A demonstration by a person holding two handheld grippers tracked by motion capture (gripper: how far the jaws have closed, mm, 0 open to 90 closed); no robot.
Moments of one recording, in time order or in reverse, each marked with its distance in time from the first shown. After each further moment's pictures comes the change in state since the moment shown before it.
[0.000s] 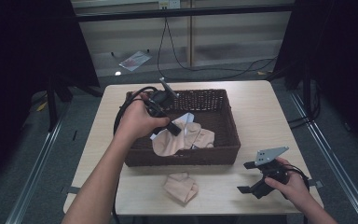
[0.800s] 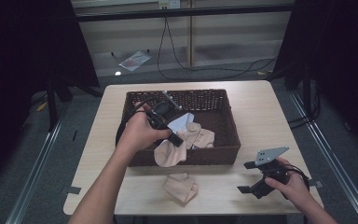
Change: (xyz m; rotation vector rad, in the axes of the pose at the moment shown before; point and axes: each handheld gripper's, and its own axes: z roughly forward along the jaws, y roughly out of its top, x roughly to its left) left arm -0.010 -0.016 0.020 0.018 -0.022 0.025; right arm 0.000 0.000 0.000 -0.003 -0.002 0.000
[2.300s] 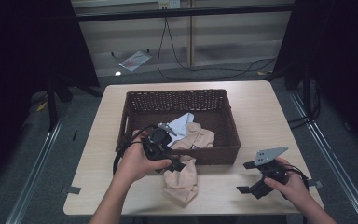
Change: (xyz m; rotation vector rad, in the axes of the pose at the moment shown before) left arm -0.013 -0.060 0.042 -0.102 0.113 0.037; right arm 0.001 0.001 0.001 0.001 0.000 -0.003
